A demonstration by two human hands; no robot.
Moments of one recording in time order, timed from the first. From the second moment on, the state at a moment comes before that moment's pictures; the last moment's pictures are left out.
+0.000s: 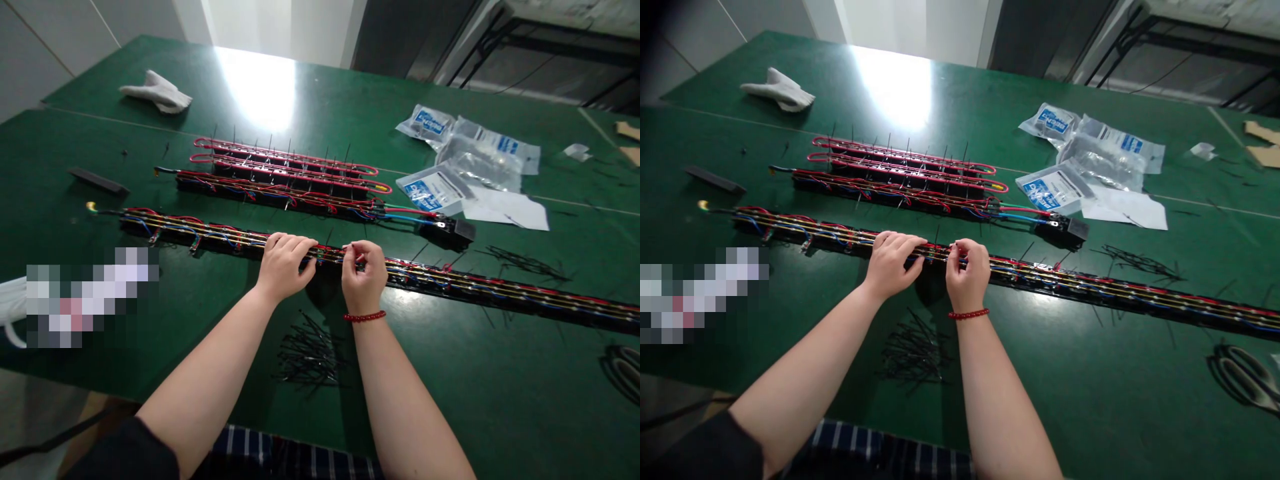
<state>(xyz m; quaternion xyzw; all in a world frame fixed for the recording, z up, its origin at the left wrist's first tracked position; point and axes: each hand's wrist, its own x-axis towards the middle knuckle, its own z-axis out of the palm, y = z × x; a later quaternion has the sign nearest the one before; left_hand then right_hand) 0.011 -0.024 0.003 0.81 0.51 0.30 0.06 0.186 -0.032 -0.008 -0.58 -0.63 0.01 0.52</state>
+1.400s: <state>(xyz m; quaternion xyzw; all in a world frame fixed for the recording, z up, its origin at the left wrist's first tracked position) 0.008 -0.026 0.005 0.83 0.47 0.30 0.08 0.184 -0.029 -0.005 -0.57 -0.68 0.01 0.45</state>
